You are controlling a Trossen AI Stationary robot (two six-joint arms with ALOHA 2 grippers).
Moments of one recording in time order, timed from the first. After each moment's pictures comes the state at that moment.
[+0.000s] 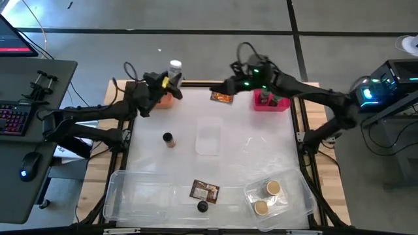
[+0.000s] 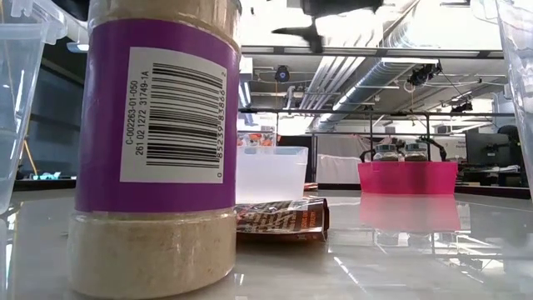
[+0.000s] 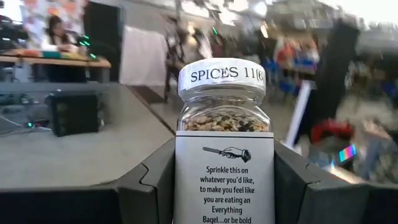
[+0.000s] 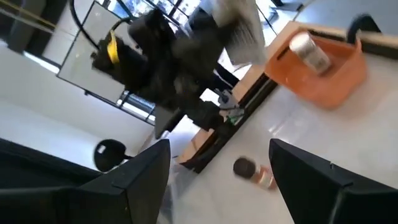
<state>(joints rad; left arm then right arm) 0.32 1.09 0.71 0.43 -0.67 -0.08 -0.42 1.51 1.41 -0.16 -0.42 0.79</state>
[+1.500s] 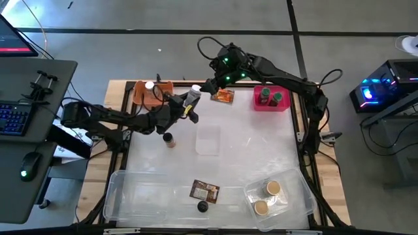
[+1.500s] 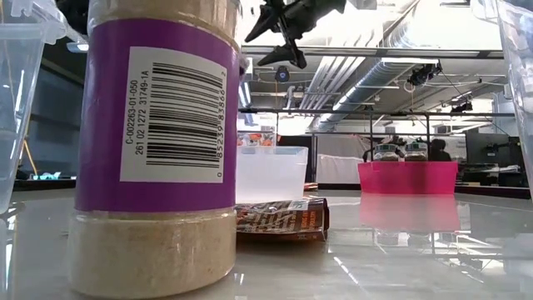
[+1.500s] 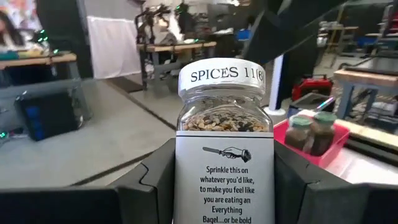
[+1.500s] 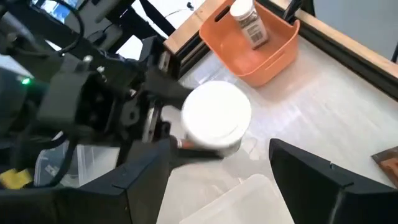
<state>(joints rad) 0.11 1.40 0.63 0.74 -0.77 -0.01 -0.43 1.89 1.98 -0.76 -0.35 0.44</state>
